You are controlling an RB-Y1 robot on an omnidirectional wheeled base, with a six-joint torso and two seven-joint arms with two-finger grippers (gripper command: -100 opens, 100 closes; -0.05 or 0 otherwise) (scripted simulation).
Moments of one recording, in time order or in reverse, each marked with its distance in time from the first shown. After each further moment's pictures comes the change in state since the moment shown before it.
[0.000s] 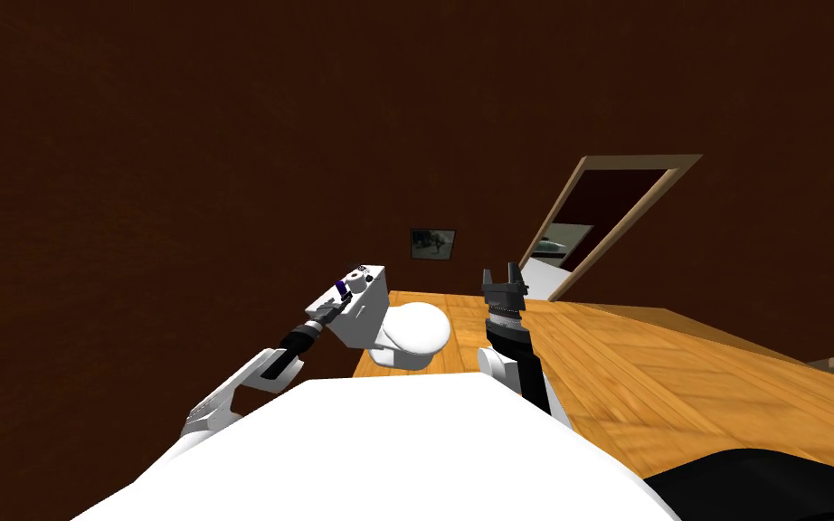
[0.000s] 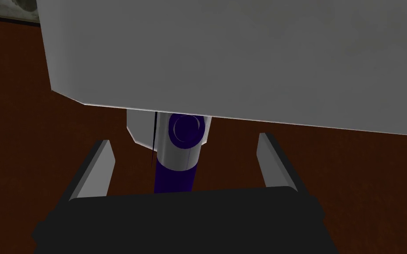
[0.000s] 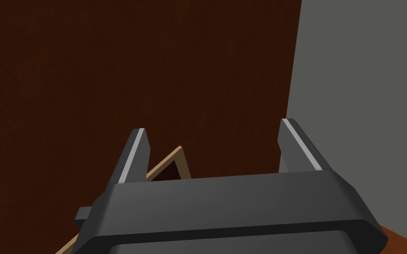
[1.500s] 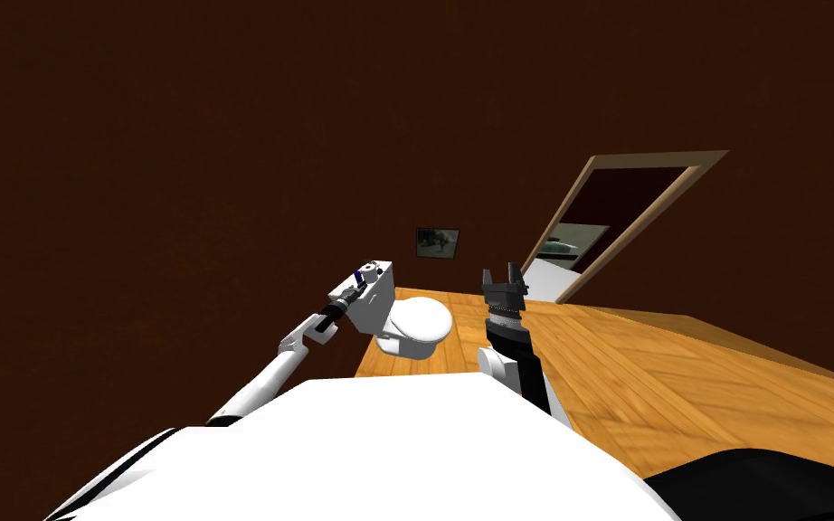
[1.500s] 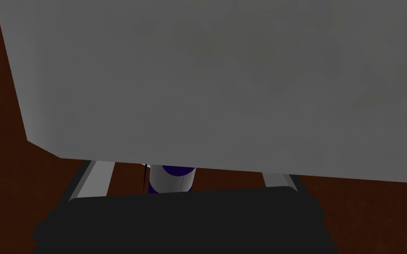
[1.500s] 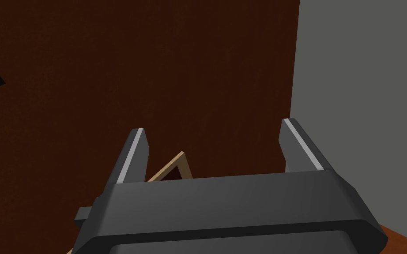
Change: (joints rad) left arm -0.438 -0.055 -0.112 0.428 -0.041 -0.027 -0.005; right arm 0.000 0.000 0.000 0.000 0.000 0.000 0.000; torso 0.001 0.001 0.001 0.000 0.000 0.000
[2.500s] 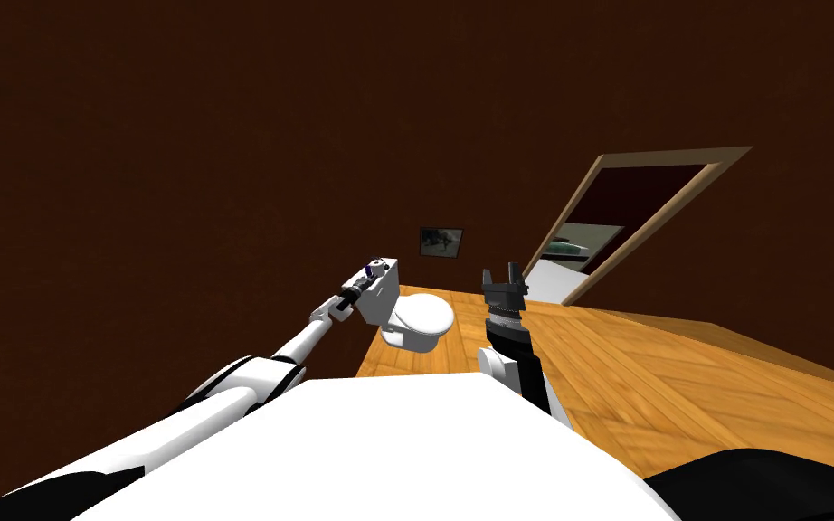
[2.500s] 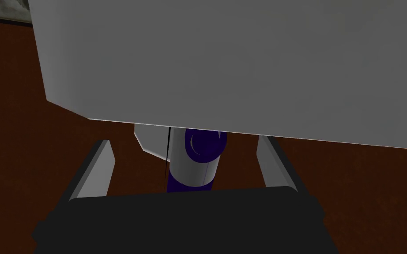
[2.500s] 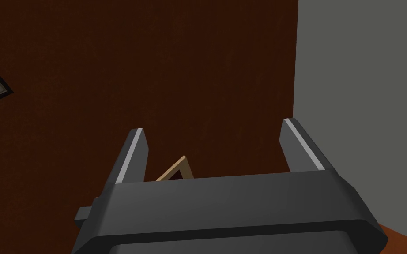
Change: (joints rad) left arm -0.313 -0.038 -0.083 0.308 -0.030 -0.024 -0.003; right arm 0.000 0.000 0.000 0.000 0.000 0.000 0.000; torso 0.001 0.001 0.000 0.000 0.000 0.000
